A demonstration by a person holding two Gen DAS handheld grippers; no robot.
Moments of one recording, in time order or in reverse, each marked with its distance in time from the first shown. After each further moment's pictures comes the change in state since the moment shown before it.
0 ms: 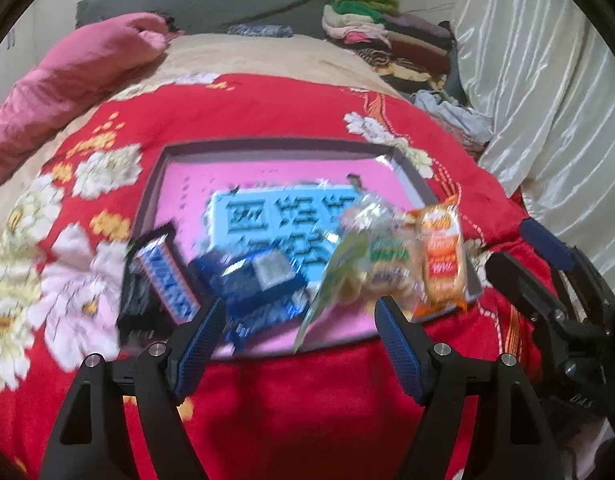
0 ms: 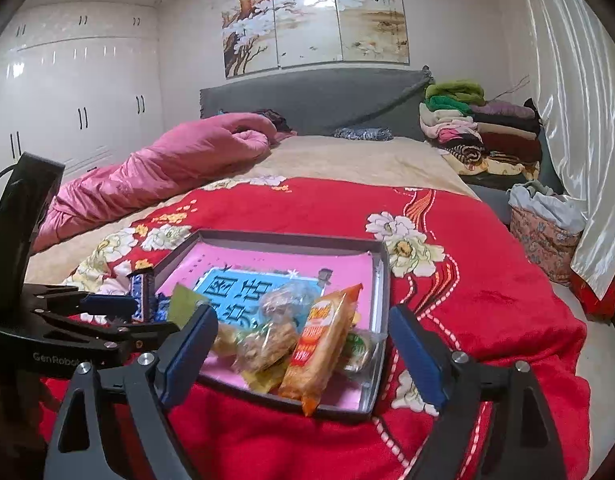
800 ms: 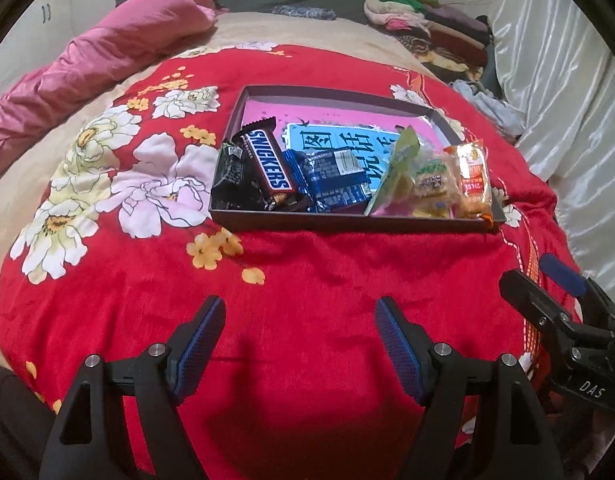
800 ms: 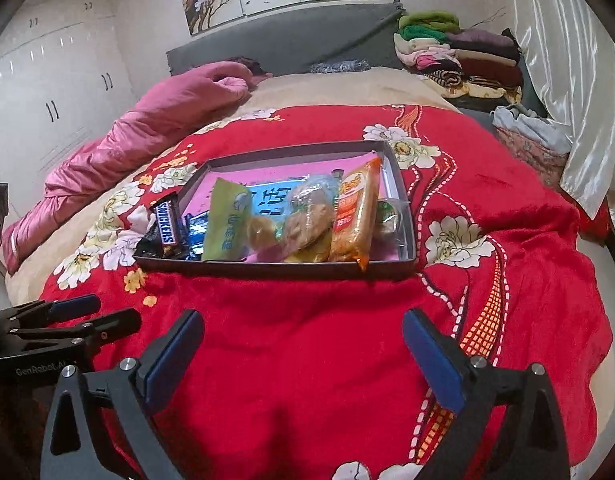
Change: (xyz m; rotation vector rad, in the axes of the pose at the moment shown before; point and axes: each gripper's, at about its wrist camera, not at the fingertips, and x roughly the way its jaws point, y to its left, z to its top) left arm -0.049 0.030 -0.072 -0.066 0.061 0.110; right arm -0.029 0.038 -0.046 0.145 0.229 -0.027
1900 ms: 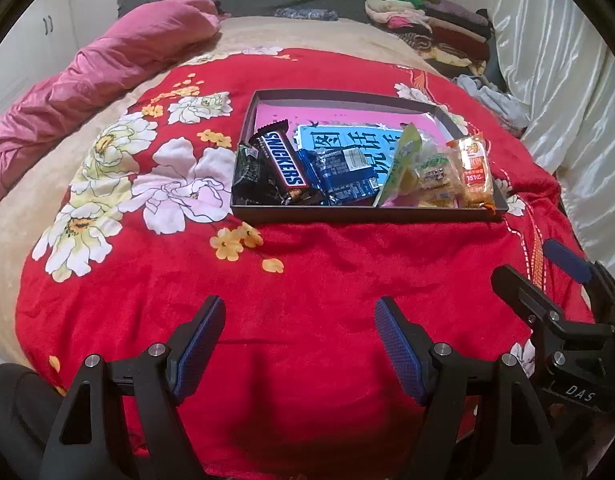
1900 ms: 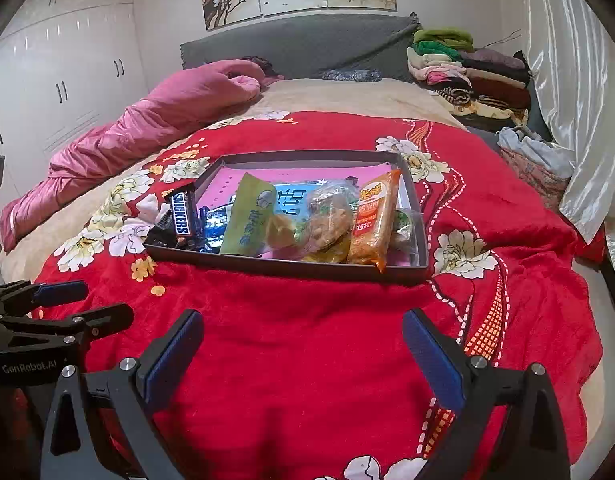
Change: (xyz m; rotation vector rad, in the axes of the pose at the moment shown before) left arm -0.017 0.002 -0.006 0.028 -0.007 0.049; right arm -0.005 0.021 -0.004 -0.074 -0.016 -0.022
